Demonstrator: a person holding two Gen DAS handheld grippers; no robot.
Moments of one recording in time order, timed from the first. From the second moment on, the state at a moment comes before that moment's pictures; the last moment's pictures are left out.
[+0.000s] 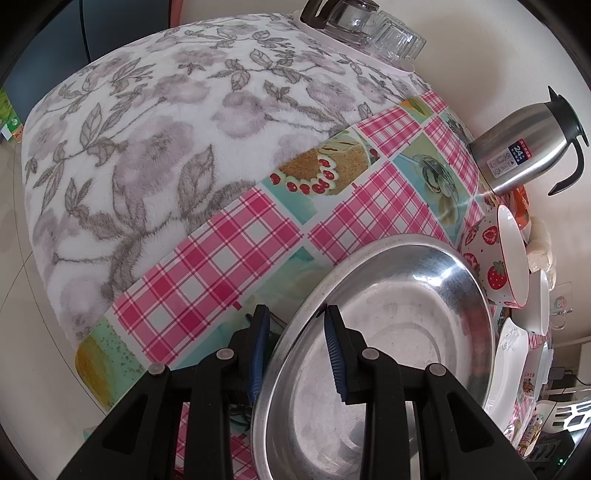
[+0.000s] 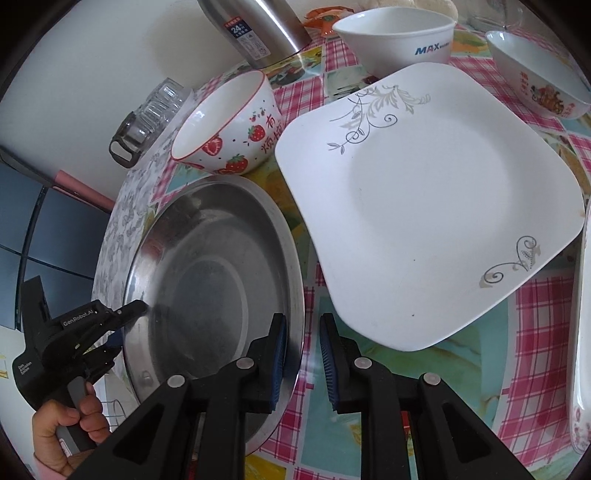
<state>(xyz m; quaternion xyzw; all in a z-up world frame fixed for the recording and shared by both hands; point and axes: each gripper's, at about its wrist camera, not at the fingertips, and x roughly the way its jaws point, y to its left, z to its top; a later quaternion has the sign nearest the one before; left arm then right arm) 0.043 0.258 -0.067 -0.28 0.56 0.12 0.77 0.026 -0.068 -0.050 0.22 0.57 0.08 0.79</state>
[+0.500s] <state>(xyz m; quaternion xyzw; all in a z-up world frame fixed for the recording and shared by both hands) 0.045 0.244 -0.039 -0.26 0.52 0.10 0.81 0.019 -0.051 -0.010 0.13 0.52 0.08 0.84</state>
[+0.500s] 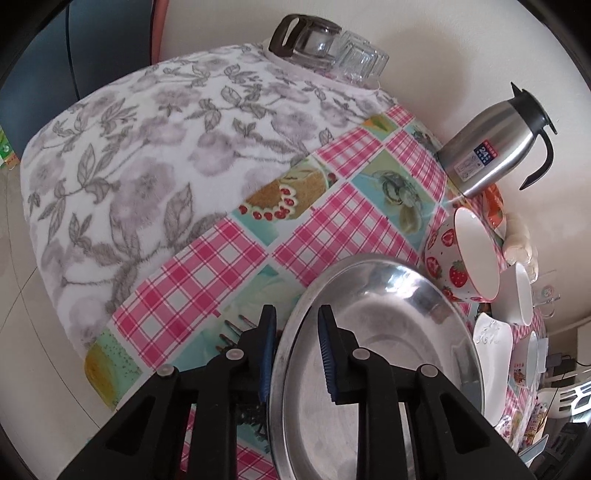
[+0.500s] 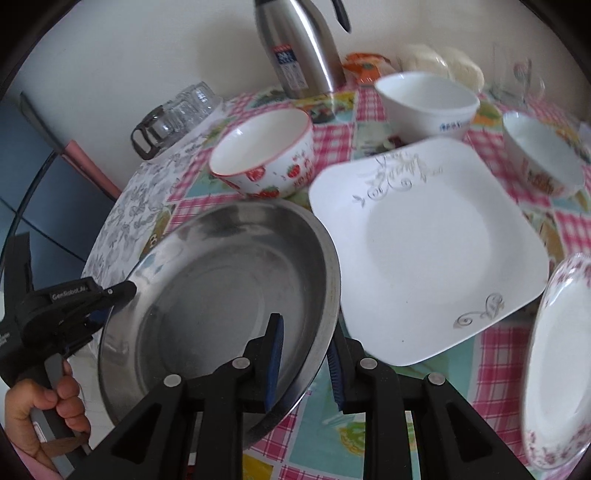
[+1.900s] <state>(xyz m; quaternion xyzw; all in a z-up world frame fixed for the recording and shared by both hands) 0.054 0.122 0.059 -0.17 0.45 0.00 0.88 -0.002 -0.145 0.049 0.18 0.42 0.03 0.89</state>
